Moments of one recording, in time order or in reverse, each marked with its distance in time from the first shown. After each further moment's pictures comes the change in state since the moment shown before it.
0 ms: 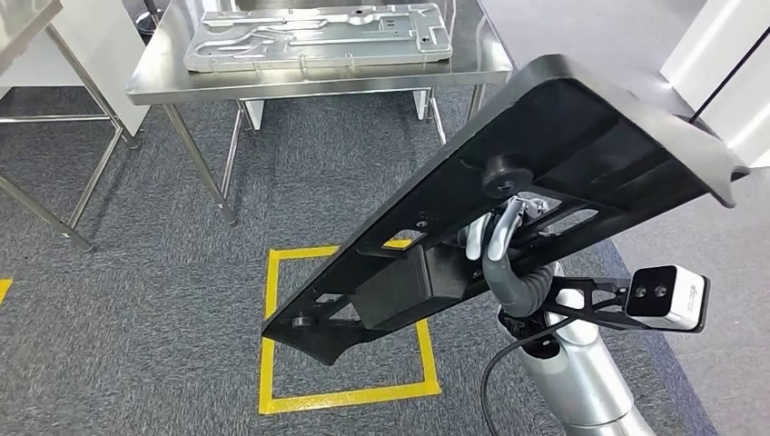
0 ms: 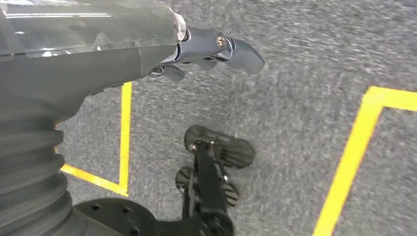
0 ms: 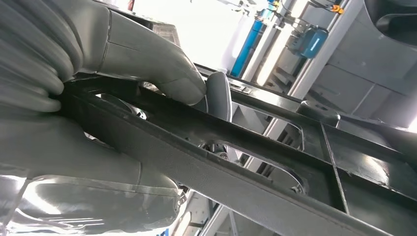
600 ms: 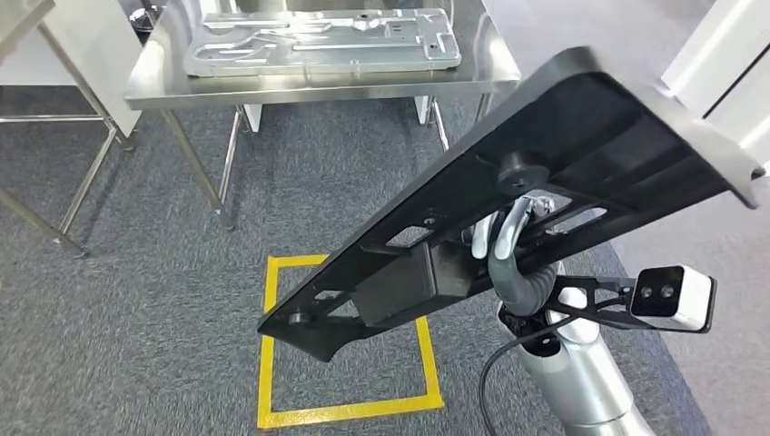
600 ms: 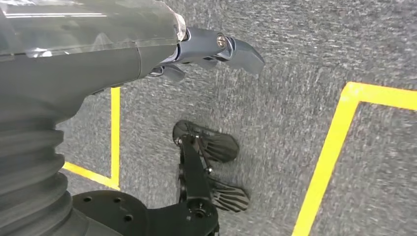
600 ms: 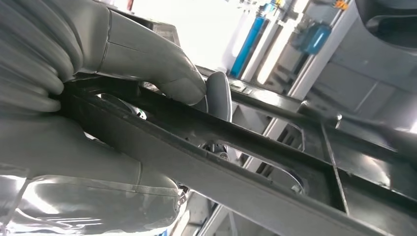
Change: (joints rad) left arm -0.005 0.000 -0.001 0.000 0.001 -0.002 0.004; right arm -0.002 -0.003 -0.008 -0.005 -0.003 0.002 -0.007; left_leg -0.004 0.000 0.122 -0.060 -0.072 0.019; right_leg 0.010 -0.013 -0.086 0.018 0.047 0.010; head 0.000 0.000
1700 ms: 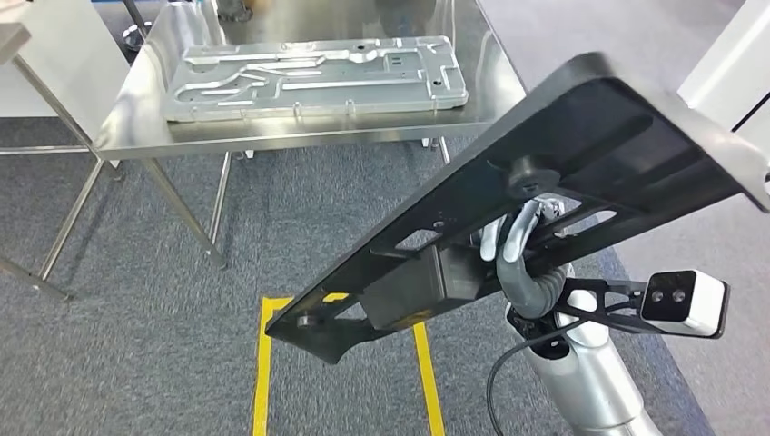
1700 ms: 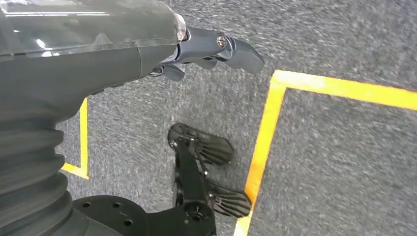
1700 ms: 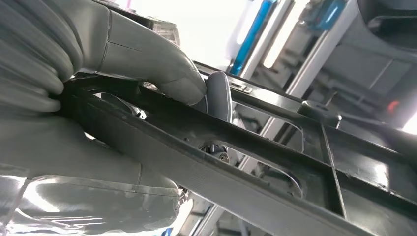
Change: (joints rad) left arm 0.002 0.008 -0.005 0.001 0.000 -0.002 -0.007; right arm 0.010 -0.017 -0.012 -0.023 -0.006 -0.011 0.006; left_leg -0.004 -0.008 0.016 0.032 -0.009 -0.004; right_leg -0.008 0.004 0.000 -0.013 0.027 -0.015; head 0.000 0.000
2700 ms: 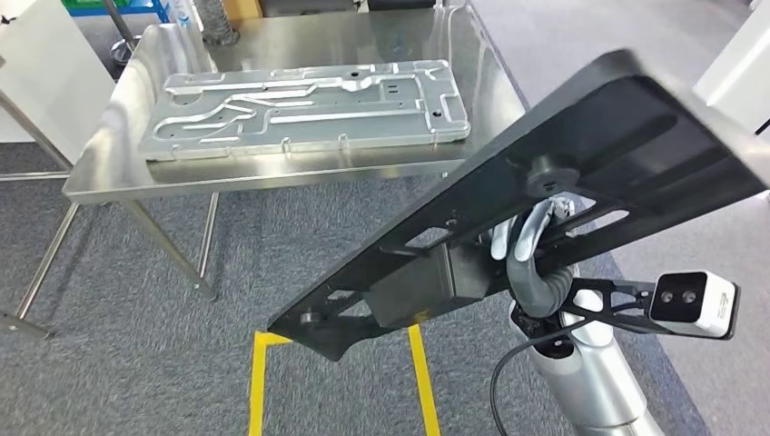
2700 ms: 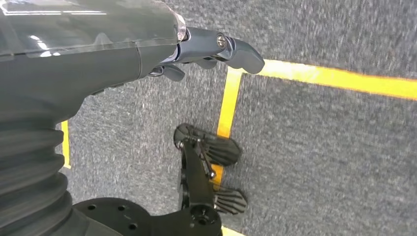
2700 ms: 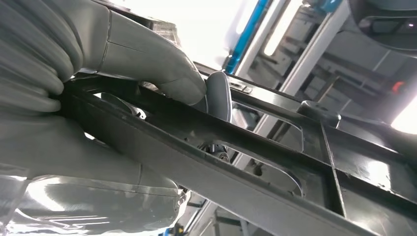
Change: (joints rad) left arm 0.005 0.006 -0.003 0.000 0.005 -0.007 0.005; right arm 0.006 -0.008 -0.018 -0.004 -0.009 0.010 -0.011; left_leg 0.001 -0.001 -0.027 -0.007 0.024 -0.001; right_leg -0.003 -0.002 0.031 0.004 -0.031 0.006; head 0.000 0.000
